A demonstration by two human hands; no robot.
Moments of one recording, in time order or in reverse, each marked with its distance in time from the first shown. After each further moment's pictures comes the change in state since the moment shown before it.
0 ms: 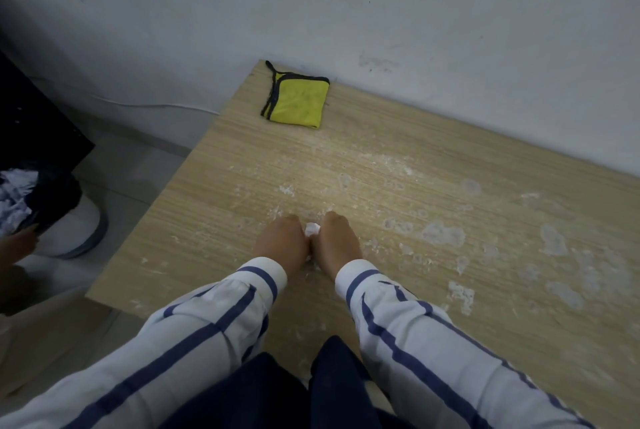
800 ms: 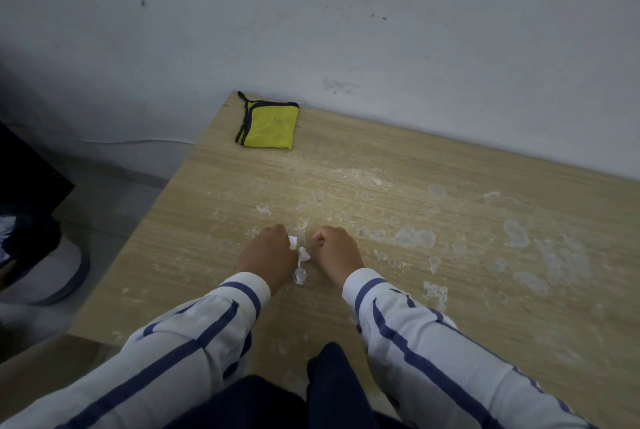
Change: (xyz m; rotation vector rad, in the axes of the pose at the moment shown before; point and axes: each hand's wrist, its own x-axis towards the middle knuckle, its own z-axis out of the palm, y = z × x) left_hand -0.014 0.019 -0.009 -0.004 0.063 0.108; right_hand -0.010 0.036 -0.034 0.155 0.015 -0.053
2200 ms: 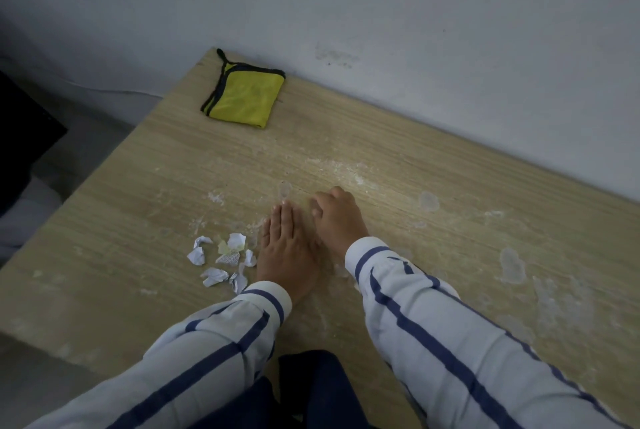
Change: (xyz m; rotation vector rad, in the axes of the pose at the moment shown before) left_hand 0.037 0.077 0.104 0.185 0.088 0.024; right_hand 0.092 0.061 -0.061 -0.293 0.003 -0.330
